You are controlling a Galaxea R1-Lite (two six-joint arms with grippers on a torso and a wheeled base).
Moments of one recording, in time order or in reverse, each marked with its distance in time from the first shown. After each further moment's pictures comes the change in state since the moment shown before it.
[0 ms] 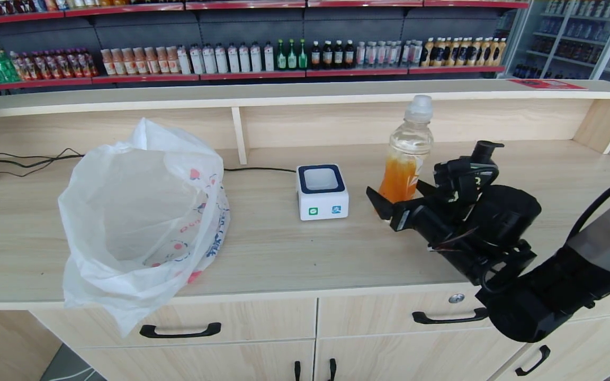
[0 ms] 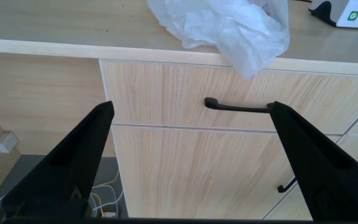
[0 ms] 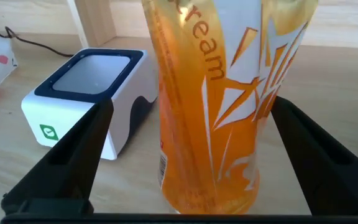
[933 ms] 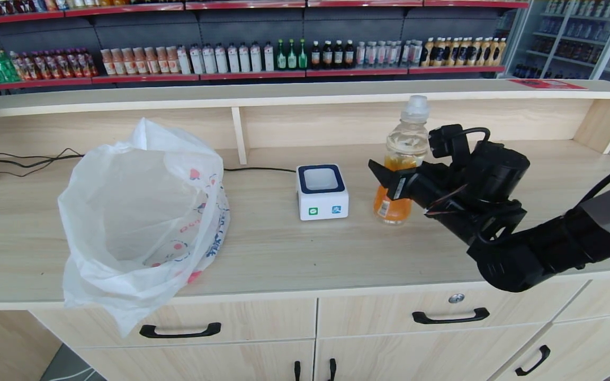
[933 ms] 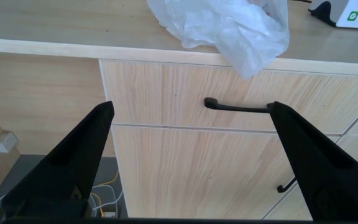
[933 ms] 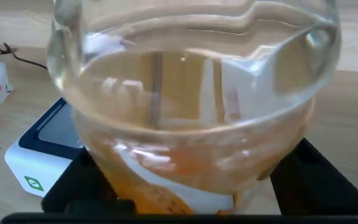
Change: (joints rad) left arm 0.000 0.000 0.000 0.000 0.000 -0.002; right arm -0.039 -0.002 -0.257 0.261 0.057 0.016
